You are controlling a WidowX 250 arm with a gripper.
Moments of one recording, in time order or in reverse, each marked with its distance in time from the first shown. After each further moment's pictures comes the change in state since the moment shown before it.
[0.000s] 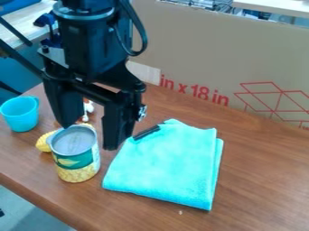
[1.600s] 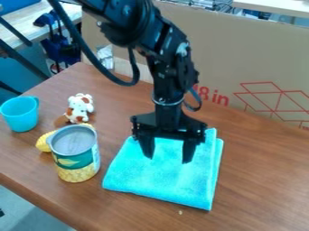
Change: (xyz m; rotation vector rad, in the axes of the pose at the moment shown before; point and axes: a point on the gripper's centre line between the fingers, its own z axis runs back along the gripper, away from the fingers) arm 0.126 -0.011 -0.133 -0.056 -0.078 0.357
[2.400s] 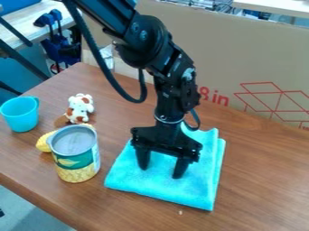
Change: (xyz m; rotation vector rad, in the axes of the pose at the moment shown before) arm -0.013 -0.012 -0.039 0.070 0.063 -0.127
